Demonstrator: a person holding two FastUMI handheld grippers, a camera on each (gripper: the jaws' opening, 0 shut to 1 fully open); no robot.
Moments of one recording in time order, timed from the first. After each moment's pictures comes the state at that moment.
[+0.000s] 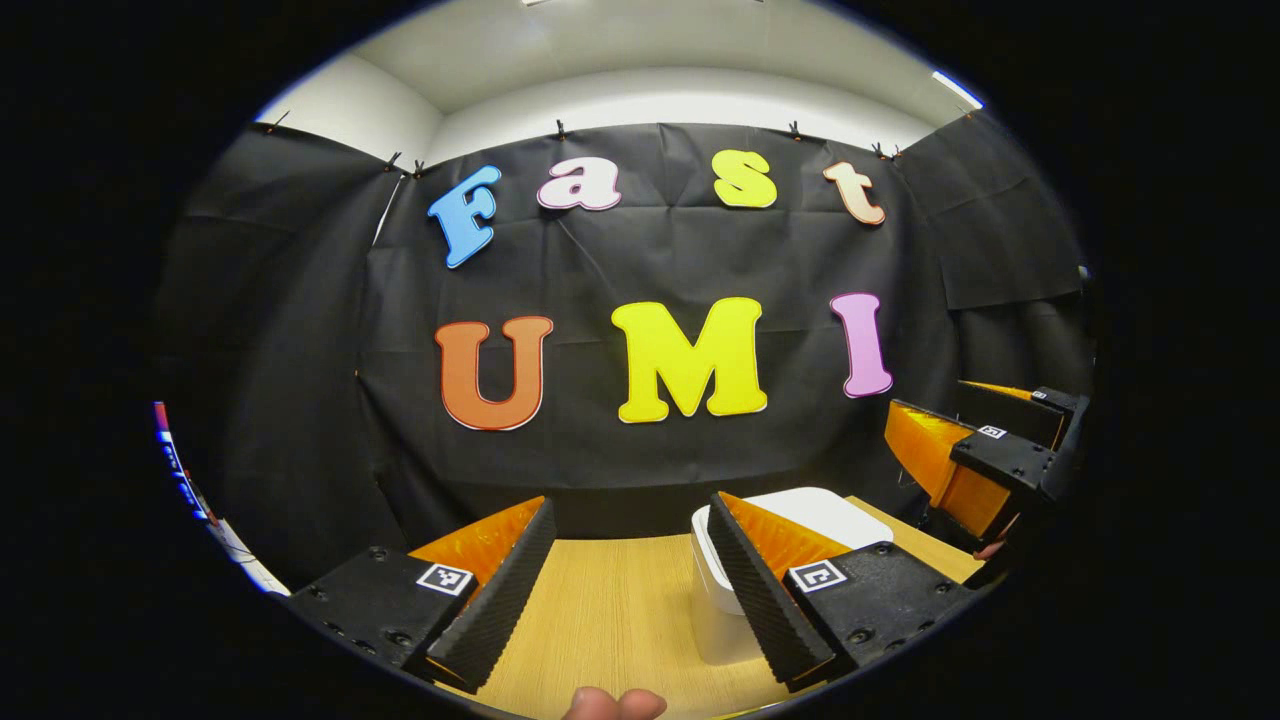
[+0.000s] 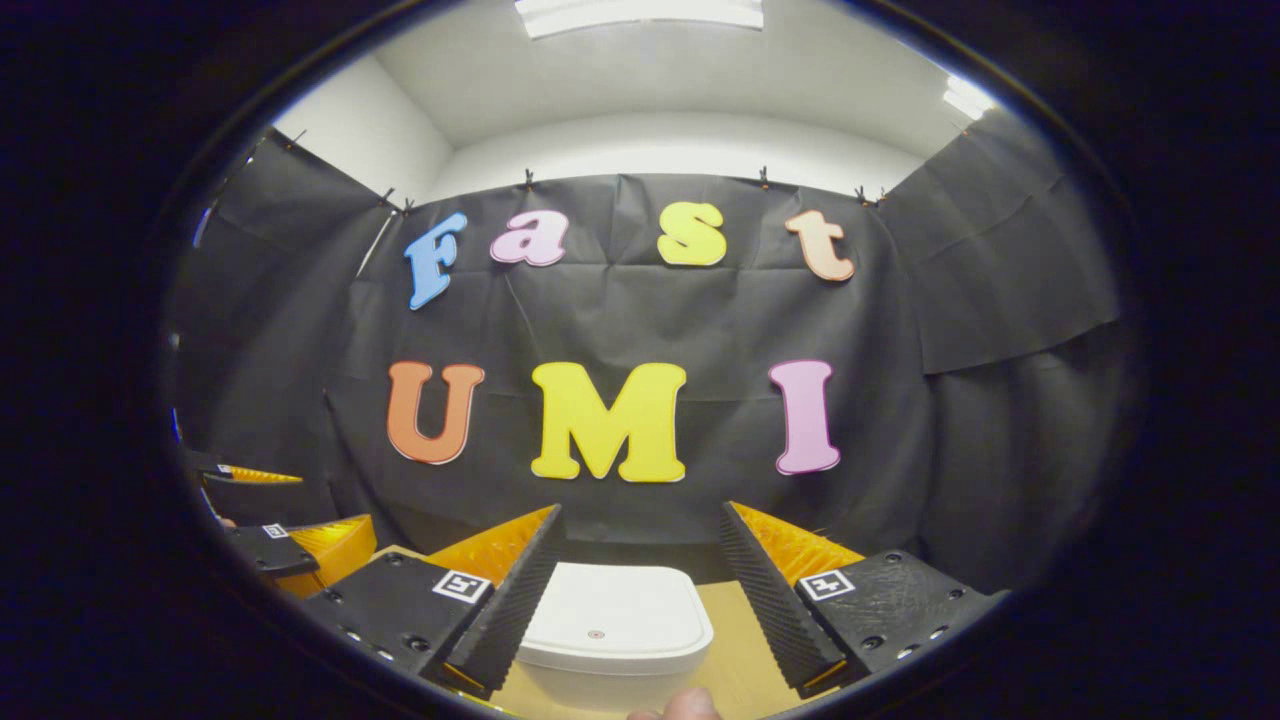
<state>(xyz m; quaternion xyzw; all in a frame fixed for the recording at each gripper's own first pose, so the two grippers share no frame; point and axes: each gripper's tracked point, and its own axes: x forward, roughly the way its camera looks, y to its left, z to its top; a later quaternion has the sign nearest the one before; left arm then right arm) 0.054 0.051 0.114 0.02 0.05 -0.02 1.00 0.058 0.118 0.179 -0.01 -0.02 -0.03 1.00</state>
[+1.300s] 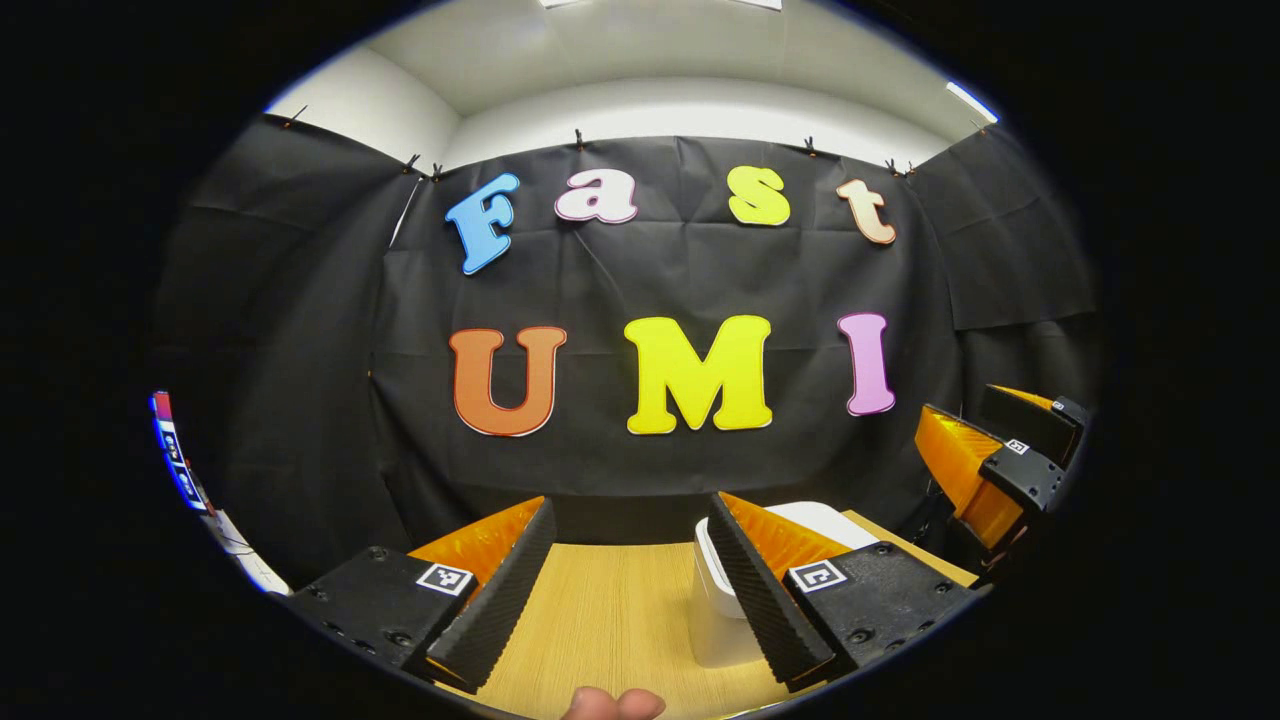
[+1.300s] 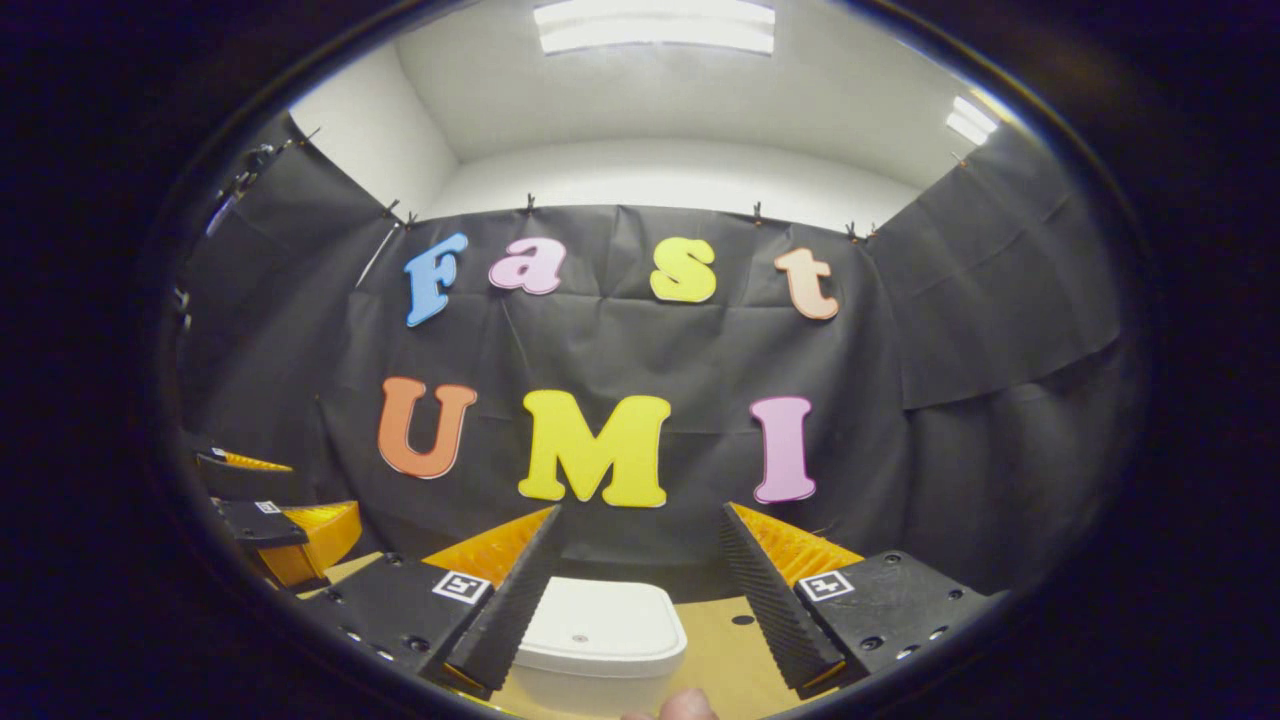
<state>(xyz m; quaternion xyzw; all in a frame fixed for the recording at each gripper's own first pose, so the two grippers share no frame) 0.042 0.065 0.131 0.00 0.03 0.00 1.00 0.032 0.111 0.202 -0.04 -0.05 -0.04 1.00</state>
